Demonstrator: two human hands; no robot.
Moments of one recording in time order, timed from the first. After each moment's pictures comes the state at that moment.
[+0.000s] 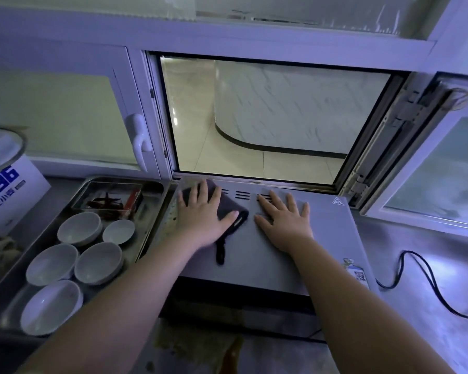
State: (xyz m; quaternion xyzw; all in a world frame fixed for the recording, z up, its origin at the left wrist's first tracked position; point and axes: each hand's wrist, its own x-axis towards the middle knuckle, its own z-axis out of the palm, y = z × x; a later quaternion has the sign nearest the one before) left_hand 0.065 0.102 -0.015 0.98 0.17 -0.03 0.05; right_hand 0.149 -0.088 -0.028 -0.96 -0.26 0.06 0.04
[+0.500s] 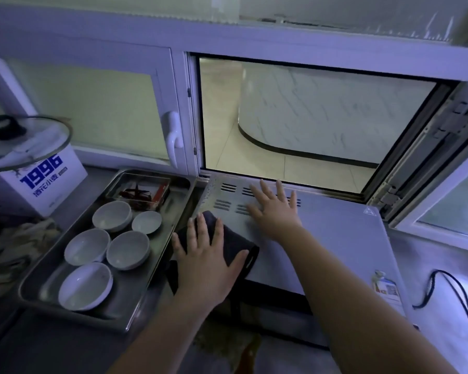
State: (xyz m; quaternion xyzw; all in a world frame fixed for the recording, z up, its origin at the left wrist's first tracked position) left_hand -0.046 0.076 -0.022 0.96 0.27 -0.01 0.06; right_hand 0.128 -0.011 -0.006 -0.94 -0.34 0.08 0.08
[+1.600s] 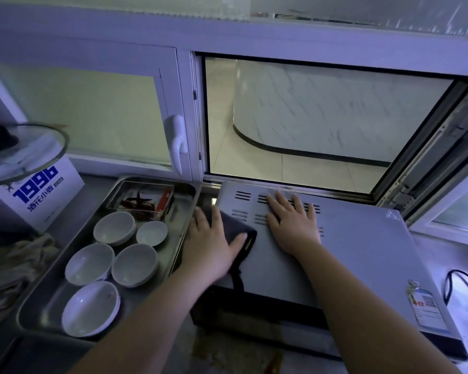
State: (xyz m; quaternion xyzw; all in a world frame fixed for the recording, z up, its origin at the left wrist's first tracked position) left_hand -0.008 0.147 -0.014 0.95 0.27 -0.03 0.17; right_hand 0.131 0.006 -0.031 -0.96 -0.26 0.05 0.07
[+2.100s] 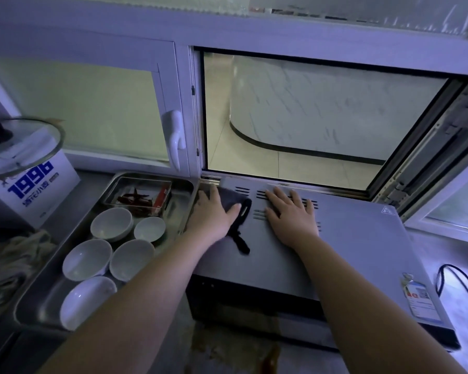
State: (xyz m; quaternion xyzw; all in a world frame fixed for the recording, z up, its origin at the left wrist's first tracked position) left_hand 0.045 0.176 -0.019 0.92 0.28 0.00 0.27; right_hand 0.133 0.005 -0.030 -0.96 -0.26 0.06 0.09
